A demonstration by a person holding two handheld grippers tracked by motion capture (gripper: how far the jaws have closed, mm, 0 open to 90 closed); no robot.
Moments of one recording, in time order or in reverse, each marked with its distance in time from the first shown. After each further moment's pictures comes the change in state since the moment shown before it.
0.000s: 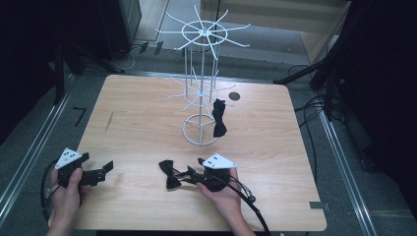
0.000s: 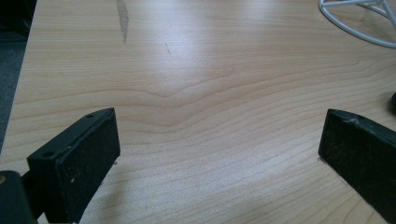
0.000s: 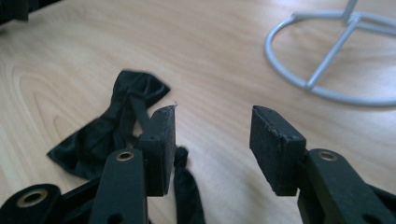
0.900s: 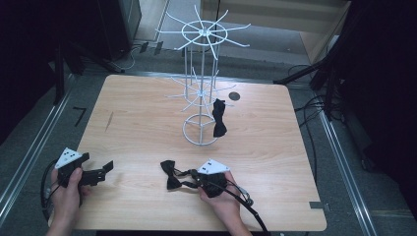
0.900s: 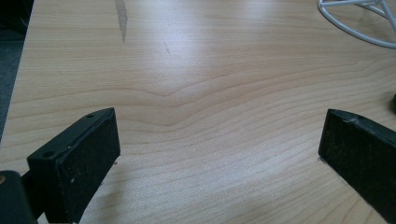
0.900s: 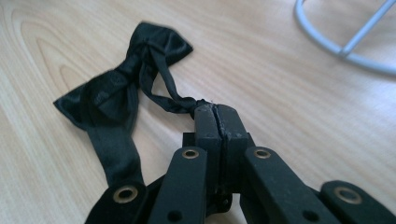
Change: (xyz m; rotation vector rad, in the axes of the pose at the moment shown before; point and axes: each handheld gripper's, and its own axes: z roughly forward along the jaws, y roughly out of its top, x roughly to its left) left arm 0.001 0.000 0.000 0.003 -0.010 -0.006; right arm 0.010 -0.009 0.001 0.090 0.005 -0.076
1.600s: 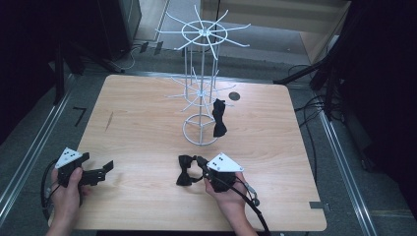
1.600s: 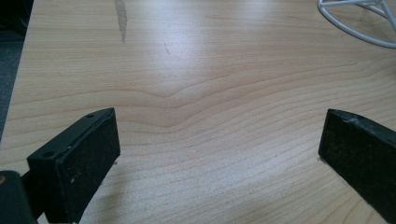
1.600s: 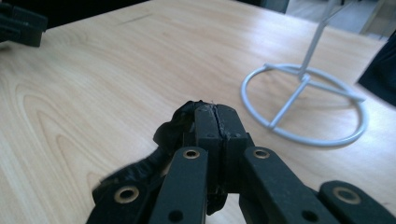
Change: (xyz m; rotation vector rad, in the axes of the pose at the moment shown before) left arm 0.000 0.000 0.000 0.001 0.004 0.004; right arm -0.009 0.025 -0.035 -0.206 -0.087 -0.021
